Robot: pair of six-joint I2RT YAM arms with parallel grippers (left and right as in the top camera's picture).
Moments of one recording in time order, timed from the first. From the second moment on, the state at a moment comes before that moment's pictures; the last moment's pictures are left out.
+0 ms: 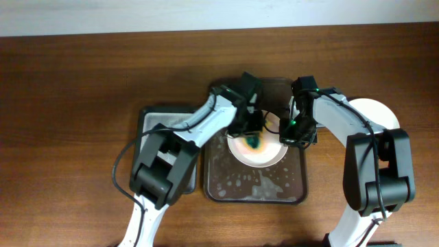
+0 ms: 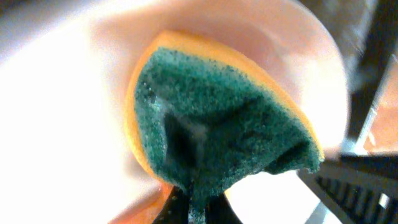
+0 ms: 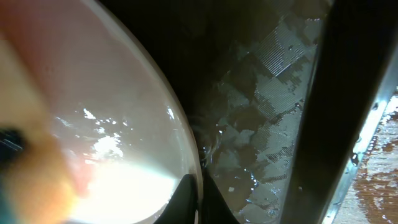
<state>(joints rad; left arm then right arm) -0.64 2.28 1.73 -0.75 0.40 -0.57 0.11 1.94 1.24 -0.91 -0.20 0.23</state>
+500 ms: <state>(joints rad) -0.43 2.30 1.81 -1.12 0.38 -0.54 0.15 1.95 1.24 -0.89 -0.29 0.23</state>
